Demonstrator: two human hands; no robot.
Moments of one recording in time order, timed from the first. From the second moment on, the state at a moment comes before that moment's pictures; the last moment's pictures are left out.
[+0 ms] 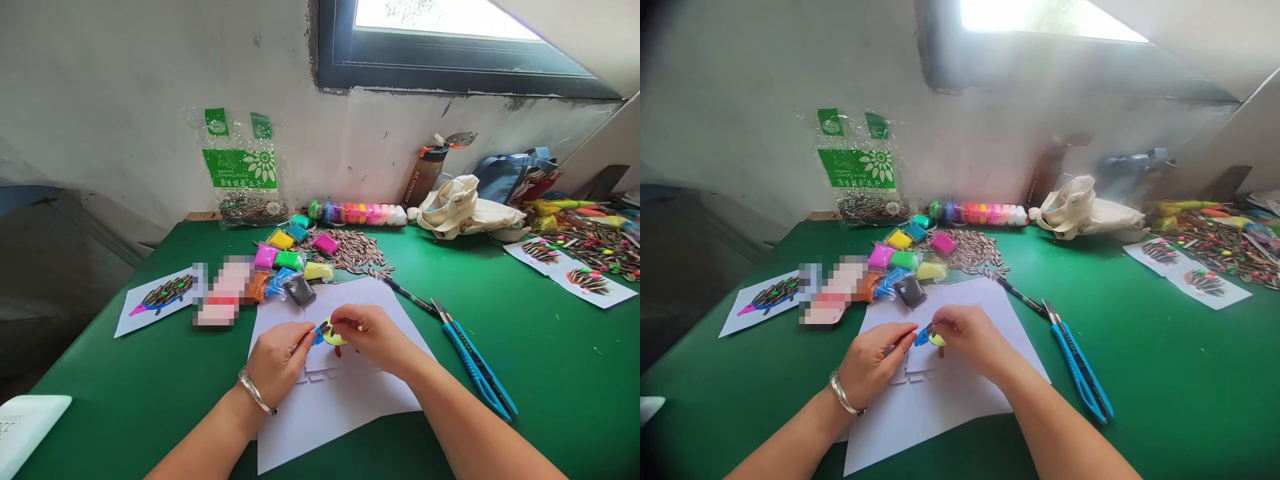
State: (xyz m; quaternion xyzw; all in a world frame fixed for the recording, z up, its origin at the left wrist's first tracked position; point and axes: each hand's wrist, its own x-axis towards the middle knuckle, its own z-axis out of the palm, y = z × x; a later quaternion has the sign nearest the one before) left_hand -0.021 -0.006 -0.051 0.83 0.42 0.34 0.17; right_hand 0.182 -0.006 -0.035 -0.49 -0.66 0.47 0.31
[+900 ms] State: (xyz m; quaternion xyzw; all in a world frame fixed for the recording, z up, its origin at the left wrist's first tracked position) left_hand -0.016 -0.007 -0.058 0.88 0.39 0.26 0.11; right_hand 0.167 -0.004 -0.054 -0.51 -0.80 0.22 0.23
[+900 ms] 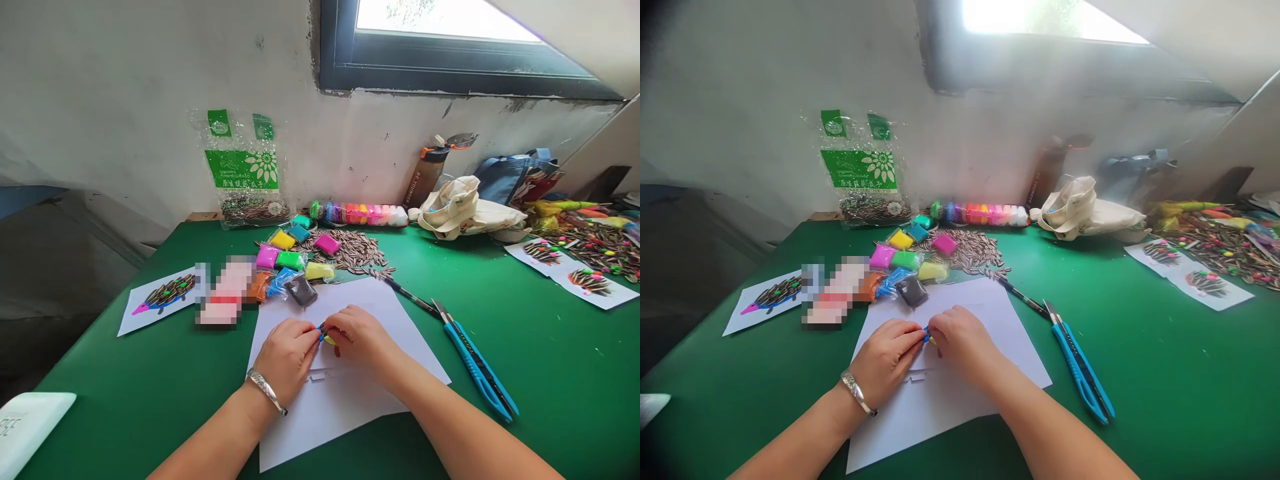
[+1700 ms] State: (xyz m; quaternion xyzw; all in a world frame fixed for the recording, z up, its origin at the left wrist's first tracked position) left_hand -0.013 -0.006 -0.059 0.88 0.38 0.26 0.09; right_hand 0.164 -0.007 -0.065 -0.48 -0.84 0.14 0.22
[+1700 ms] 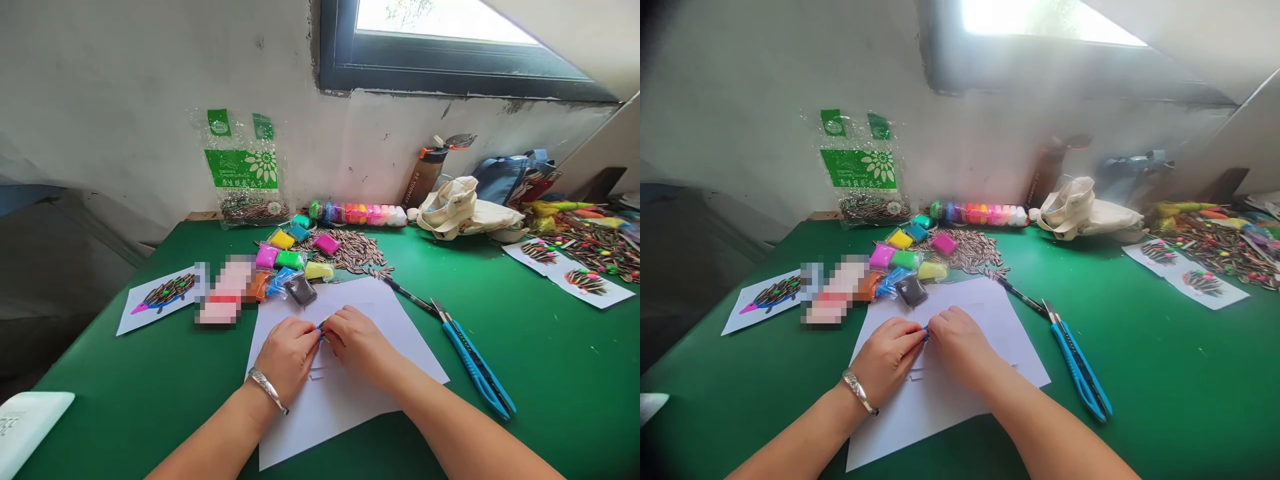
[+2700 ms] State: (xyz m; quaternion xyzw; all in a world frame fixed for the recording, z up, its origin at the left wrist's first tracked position) left_hand -0.013 -0.010 -0.056 0.90 0.37 0.23 0.07; right_hand 0.169 -0.004 -0.056 -0.54 -0.81 0.16 0.18
